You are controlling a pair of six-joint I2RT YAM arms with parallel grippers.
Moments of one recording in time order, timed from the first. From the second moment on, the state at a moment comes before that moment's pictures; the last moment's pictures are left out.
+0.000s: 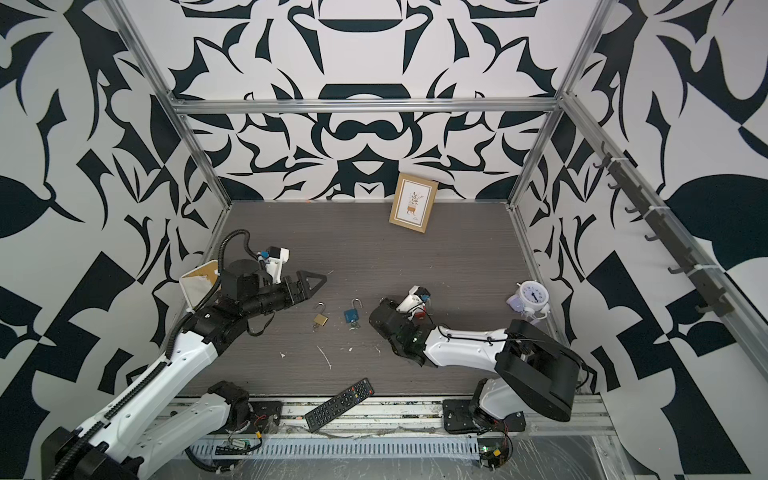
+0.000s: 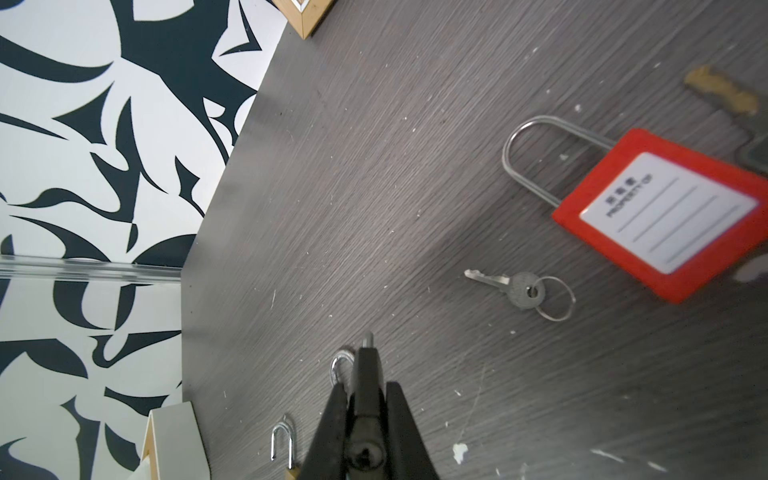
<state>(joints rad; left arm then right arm) -0.43 0.92 0.69 -0.27 0.46 -0.77 1.00 1.44 0.57 0.18 0.61 1.56</state>
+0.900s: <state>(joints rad) -0.43 0.85 0.63 -0.26 0.49 -0.77 0.92 1.62 0.46 0.46 0.58 1.70</state>
